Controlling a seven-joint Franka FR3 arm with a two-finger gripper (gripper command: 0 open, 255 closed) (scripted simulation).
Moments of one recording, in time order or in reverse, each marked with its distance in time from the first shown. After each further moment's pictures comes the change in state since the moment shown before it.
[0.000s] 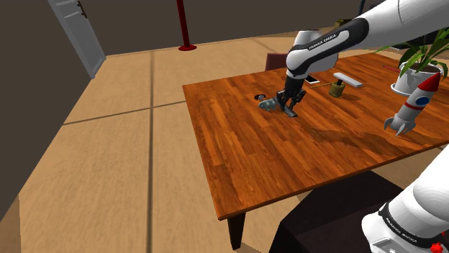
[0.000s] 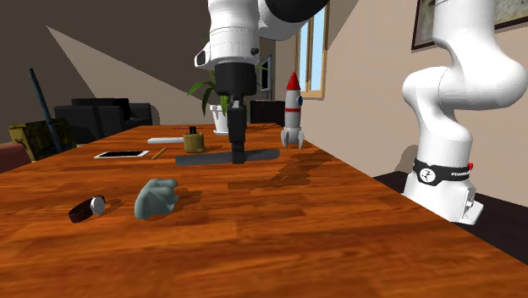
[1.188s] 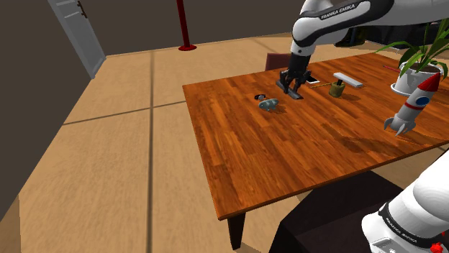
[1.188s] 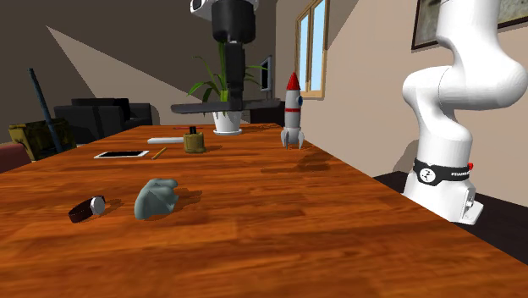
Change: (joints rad) arm -0.002 -0.094 -0.003 0.139 -0.021 -0.231 0.026
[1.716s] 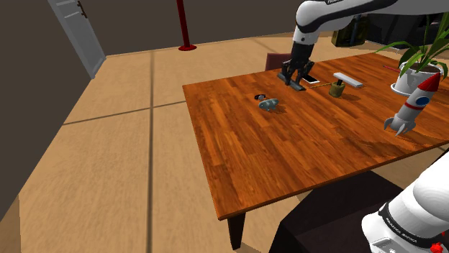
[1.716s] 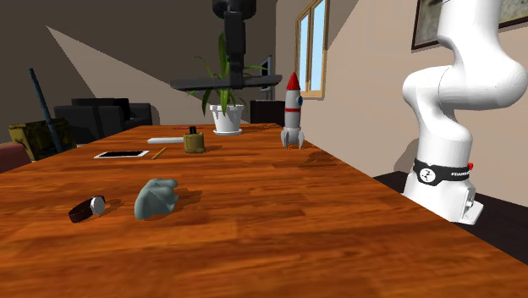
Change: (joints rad) arm 0.000 -0.026 0.000 0.075 -0.005 -0.101 0.010
